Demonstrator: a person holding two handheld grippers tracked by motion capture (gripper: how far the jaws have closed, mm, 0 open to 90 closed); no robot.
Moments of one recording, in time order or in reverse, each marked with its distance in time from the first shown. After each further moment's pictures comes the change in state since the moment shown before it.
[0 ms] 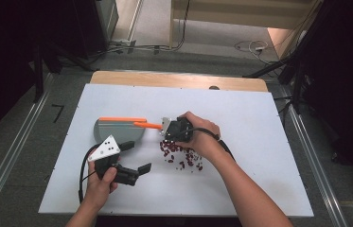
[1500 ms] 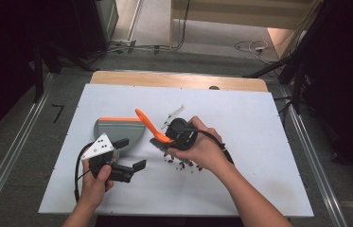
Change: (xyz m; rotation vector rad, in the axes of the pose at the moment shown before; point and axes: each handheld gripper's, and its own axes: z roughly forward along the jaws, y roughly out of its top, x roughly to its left) left arm 0.008 0.001 -0.009 -0.021 0.036 -0.014; right arm 0.009 0.011 -0.064 -0.062 0.363 0.531
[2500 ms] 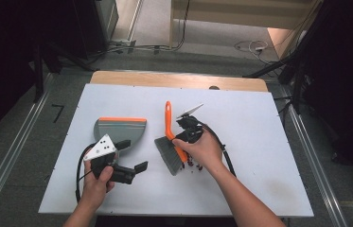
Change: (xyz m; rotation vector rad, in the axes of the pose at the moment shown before) left arm -0.004 -0.001 0.004 0.018 -0.013 0.009; right arm -0.060 -0.035 0.050 0.038 0.188 0.605
